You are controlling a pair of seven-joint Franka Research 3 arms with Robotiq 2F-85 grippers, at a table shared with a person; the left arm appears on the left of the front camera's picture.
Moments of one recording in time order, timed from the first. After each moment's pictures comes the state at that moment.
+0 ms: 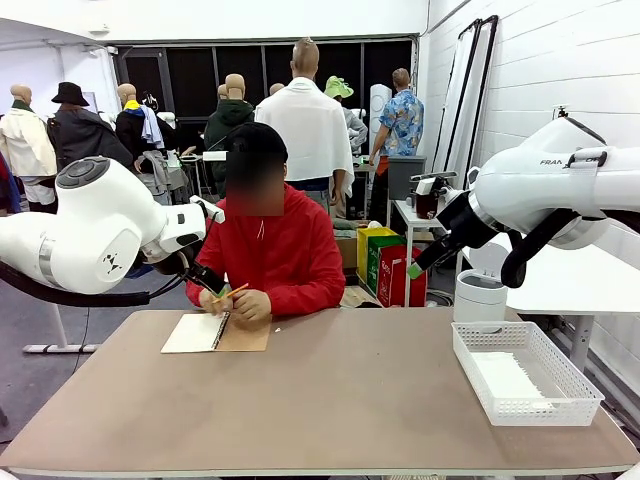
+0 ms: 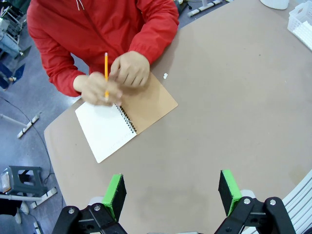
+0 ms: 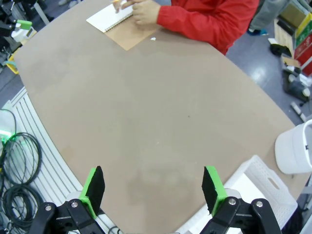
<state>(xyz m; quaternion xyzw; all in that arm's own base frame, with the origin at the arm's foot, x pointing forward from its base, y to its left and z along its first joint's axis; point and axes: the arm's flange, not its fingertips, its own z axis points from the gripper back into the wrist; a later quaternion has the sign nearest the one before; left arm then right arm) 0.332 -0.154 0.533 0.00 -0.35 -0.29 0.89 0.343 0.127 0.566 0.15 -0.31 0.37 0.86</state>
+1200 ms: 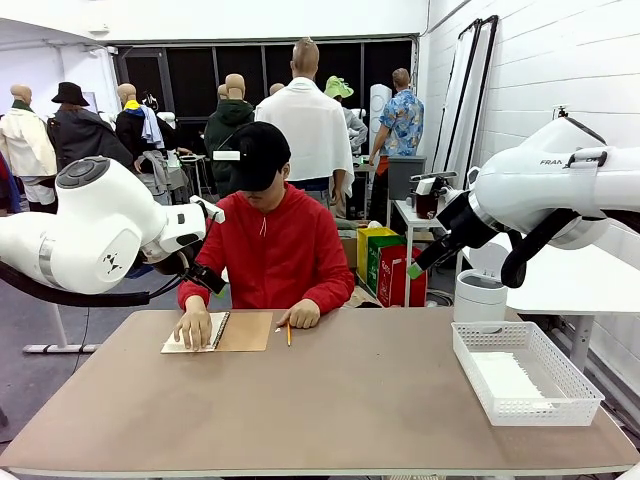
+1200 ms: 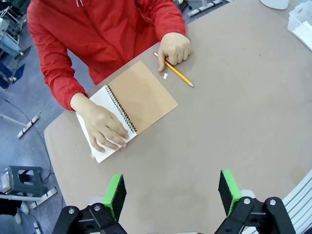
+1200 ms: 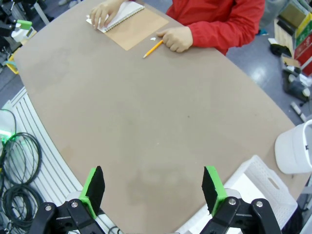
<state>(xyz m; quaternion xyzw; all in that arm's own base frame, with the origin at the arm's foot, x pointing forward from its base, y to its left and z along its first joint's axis) 0.332 -0.154 0.533 0.00 -0.35 -0.29 0.89 0.343 0.127 0.566 0.15 -0.31 0.37 0.86</state>
